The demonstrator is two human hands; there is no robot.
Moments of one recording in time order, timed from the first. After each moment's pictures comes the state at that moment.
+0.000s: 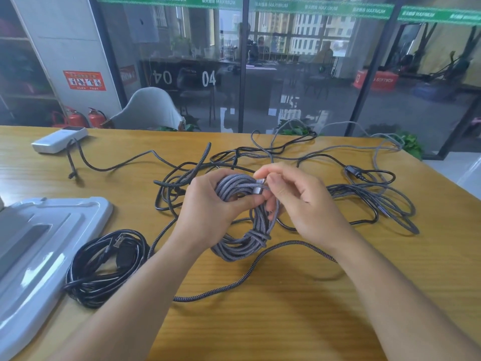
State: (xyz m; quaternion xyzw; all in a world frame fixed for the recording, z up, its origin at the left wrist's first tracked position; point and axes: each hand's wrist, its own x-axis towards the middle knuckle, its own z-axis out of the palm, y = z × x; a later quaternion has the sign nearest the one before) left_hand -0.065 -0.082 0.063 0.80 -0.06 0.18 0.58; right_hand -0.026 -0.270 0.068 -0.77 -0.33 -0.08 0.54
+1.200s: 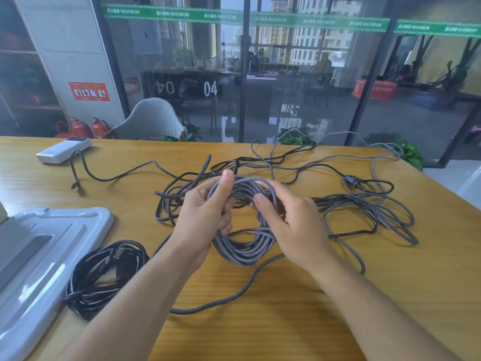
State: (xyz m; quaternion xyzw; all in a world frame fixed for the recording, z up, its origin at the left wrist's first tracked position) left_hand -0.064 -0.080 0.062 0.65 -0.03 0.11 0.76; right_hand -0.029 -0.256 0.051 -0.83 -0.30 -0.19 0.42
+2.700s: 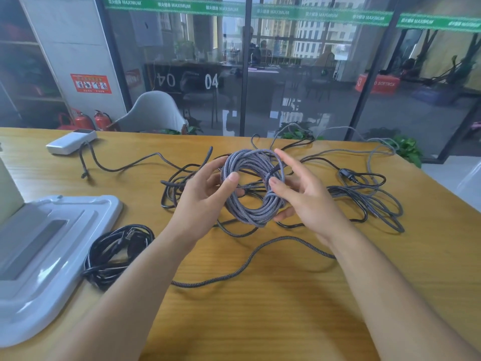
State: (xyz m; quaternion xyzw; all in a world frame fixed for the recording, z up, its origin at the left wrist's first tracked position) left_hand -0.080 -0.075 0.070 0.72 -0.05 0.14 0.68; right_hand -0.033 -0.282 0.081 -0.75 -0.20 0.02 0.63
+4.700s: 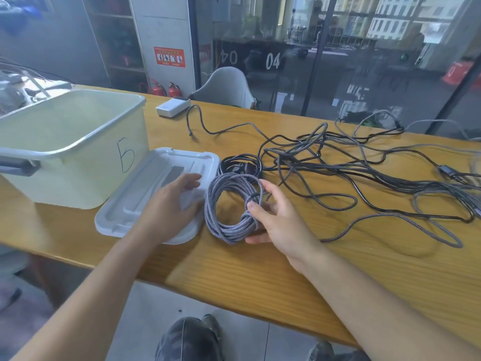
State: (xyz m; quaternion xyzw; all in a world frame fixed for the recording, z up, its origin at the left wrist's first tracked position) left_hand -0.207 0.149 -0.009 0.92 0.11 0.21 0.31; right_hand -0.144 -0.095 0.016 -0.70 -0.16 0.22 0.66
